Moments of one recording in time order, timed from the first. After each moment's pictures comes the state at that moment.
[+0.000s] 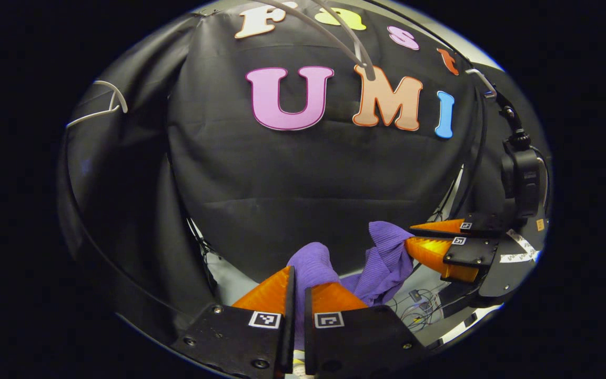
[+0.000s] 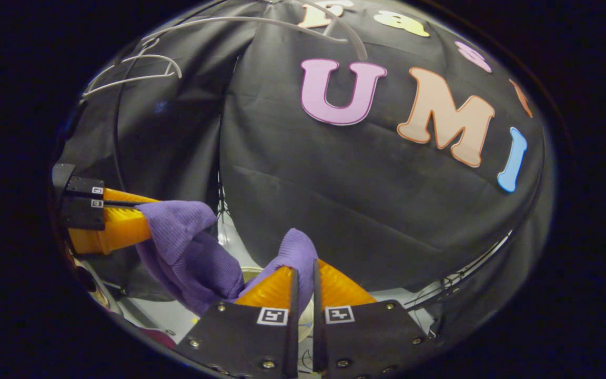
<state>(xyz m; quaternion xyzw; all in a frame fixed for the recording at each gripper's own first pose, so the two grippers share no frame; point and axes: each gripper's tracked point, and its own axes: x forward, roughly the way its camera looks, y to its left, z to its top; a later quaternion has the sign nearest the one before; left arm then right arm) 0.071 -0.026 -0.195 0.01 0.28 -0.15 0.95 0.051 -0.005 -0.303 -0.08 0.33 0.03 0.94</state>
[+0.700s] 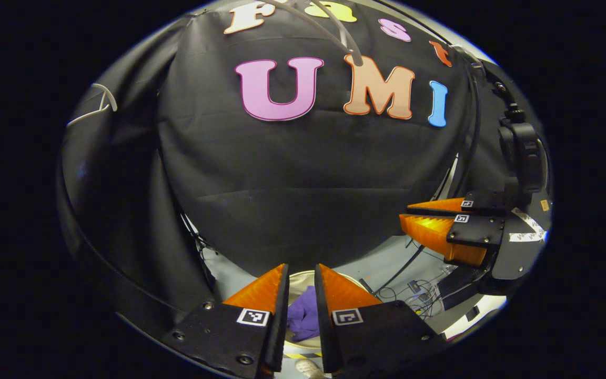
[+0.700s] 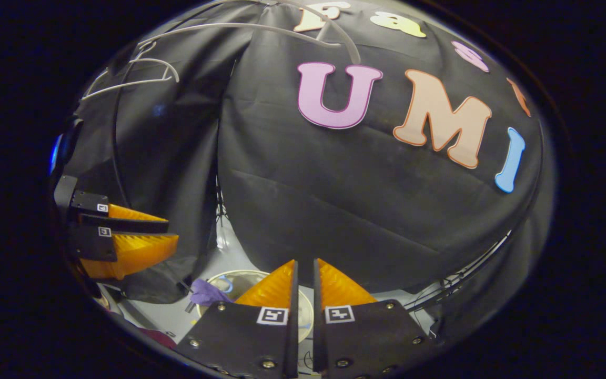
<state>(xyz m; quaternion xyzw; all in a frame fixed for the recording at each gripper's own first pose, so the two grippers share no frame) 0.059 -0.031 -0.213 0.03 0.29 -0.17 0.94 0.056 -0.010 -0.291 -0.08 0.31 0.02 0.95</state>
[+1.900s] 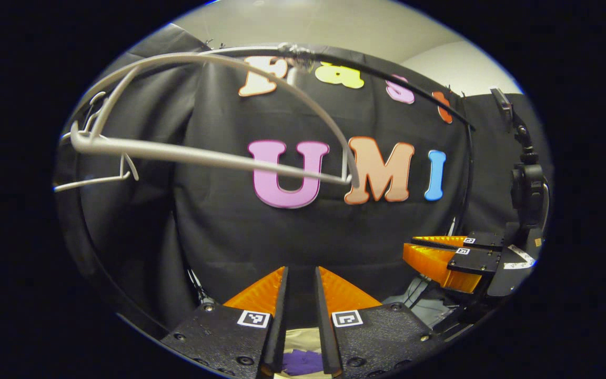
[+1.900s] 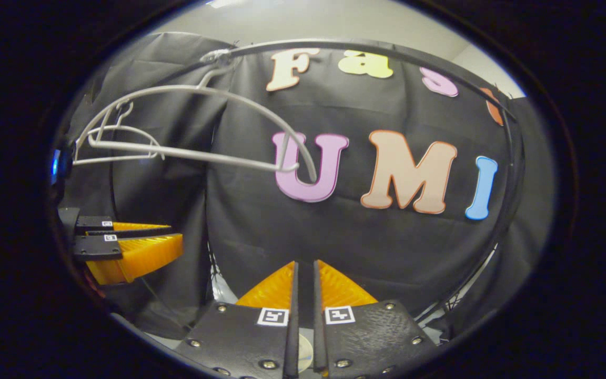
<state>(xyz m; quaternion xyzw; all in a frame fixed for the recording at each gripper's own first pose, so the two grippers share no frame) 0.092 -0.026 -0.041 -0.02 0.09 -0.15 0.98 0.080 -0.026 -0.117 -0.02 0.14 -0.03 0.99</state>
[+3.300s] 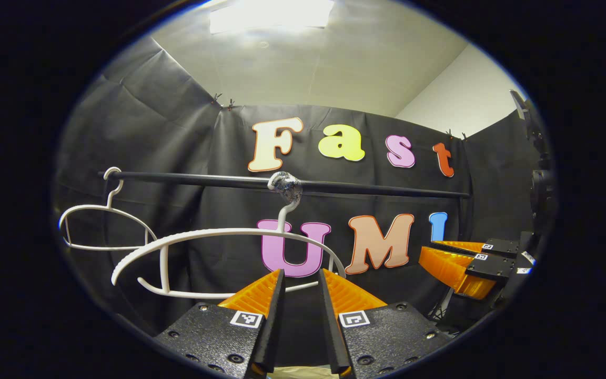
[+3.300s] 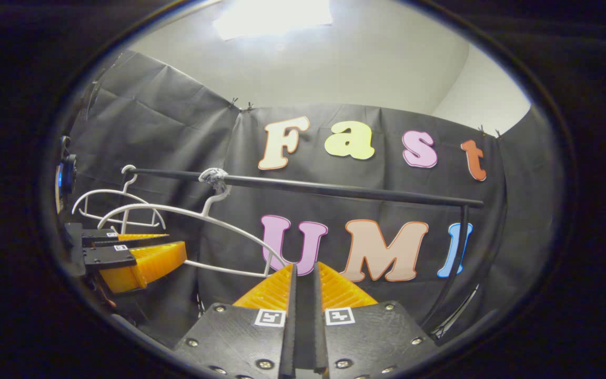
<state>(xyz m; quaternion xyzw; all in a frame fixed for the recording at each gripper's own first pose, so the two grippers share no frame) 0.062 -0.029 0.092 -0.03 -0.07 -0.11 0.99 0.051 -0.036 0.056 -0.04 -0.02 -0.04 1.00</state>
